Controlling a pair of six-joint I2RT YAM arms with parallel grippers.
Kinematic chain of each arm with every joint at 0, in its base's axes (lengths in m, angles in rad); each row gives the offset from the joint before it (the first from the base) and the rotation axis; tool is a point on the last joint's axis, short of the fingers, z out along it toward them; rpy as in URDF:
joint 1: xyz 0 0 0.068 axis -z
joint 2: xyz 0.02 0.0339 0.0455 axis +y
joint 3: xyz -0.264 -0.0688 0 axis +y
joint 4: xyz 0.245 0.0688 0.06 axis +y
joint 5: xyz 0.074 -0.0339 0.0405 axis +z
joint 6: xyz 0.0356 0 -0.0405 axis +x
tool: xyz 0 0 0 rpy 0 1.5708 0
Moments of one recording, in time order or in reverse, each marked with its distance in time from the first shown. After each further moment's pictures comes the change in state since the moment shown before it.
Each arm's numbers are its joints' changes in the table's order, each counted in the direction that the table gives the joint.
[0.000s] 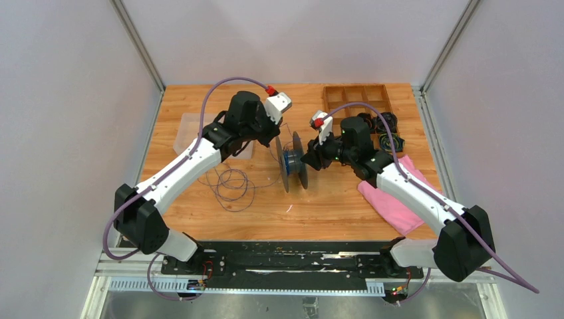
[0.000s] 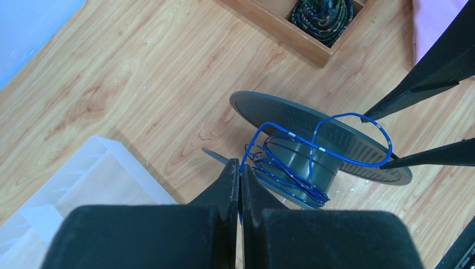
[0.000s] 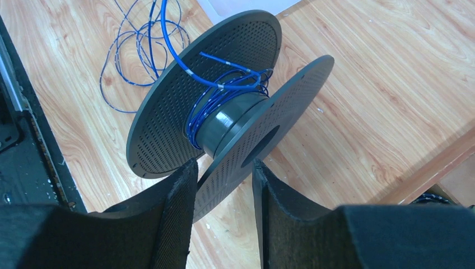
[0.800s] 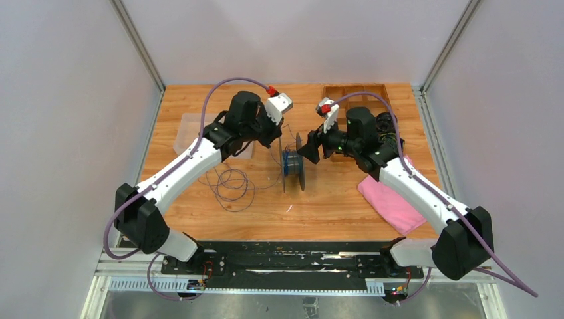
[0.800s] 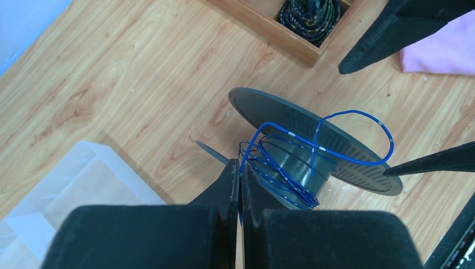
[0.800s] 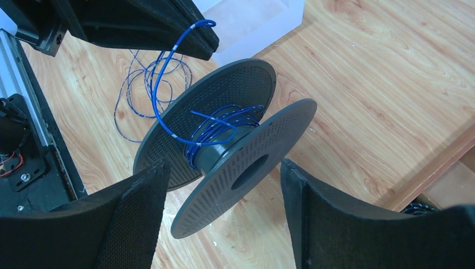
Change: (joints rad) left arm -0.001 0.000 0.002 -0.002 -0.038 -0.016; right arm 0.045 0.013 -0.095 0.010 0.032 0.079
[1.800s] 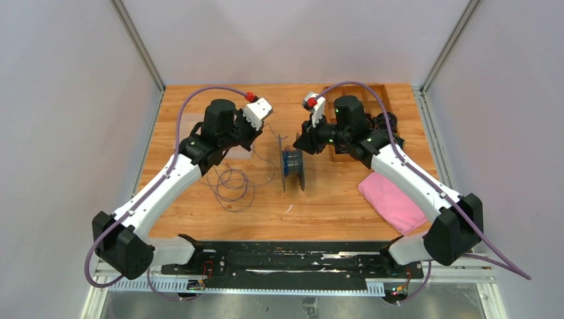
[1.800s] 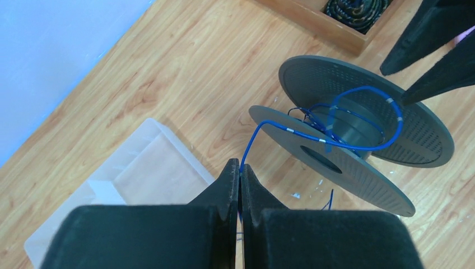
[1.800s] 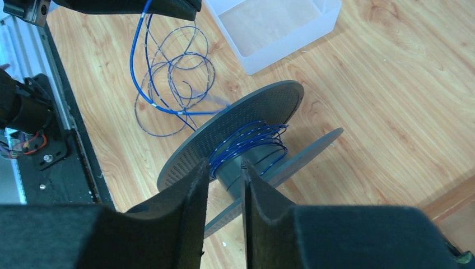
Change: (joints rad) left arm -0.083 -0.217 0.162 -0.038 0.023 0.126; right arm -0.048 0.112 -0.186 0.156 0.051 -0.051
